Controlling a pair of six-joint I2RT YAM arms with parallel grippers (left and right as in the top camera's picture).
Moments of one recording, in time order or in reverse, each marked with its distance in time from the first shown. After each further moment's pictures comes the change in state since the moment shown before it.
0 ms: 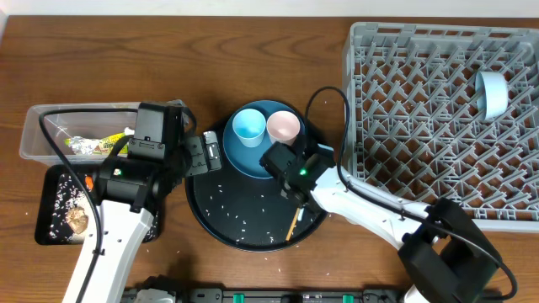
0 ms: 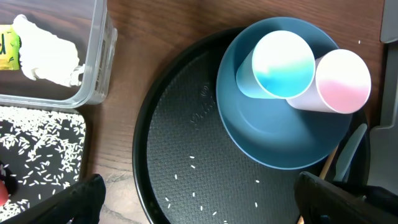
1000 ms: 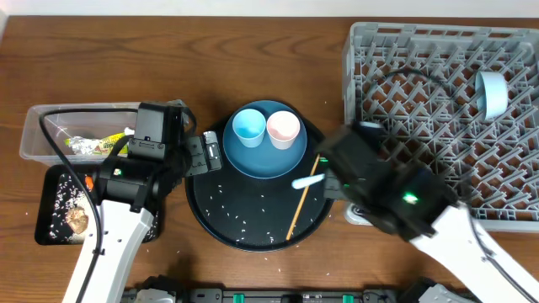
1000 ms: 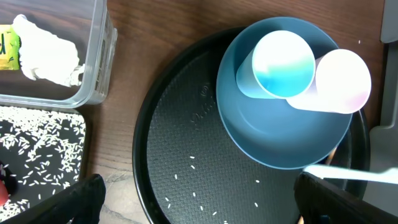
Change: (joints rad) left arm 0.000 0.000 0.000 0.000 0.000 0.000; right arm -0.085 -0.538 0.165 -0.371 -0.011 -0.273
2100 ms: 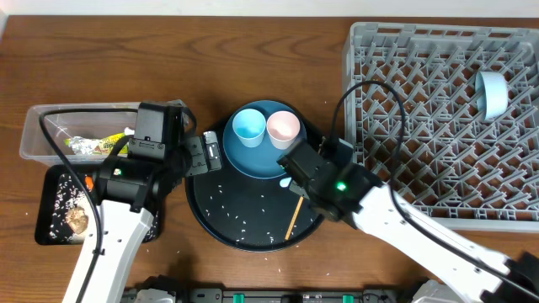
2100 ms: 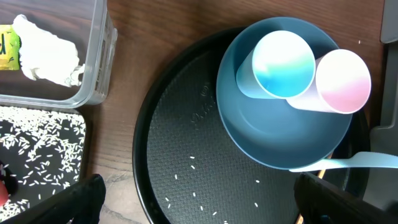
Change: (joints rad) left arm 0.000 0.000 0.000 0.000 0.000 0.000; right arm 0.085 0.259 -0.194 0.330 0.004 0.463
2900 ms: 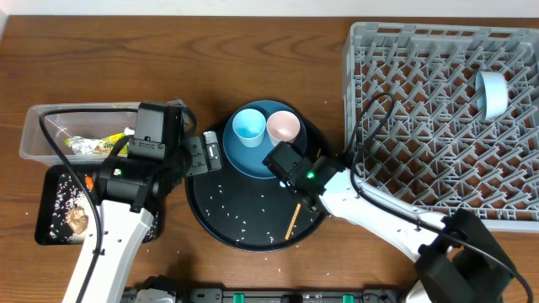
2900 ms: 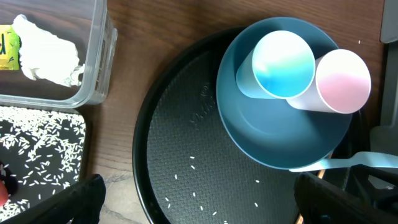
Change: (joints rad) left arm 0.000 0.000 0.000 0.000 0.000 0.000; right arm 0.000 0.214 -0.004 0.057 0.130 0.608
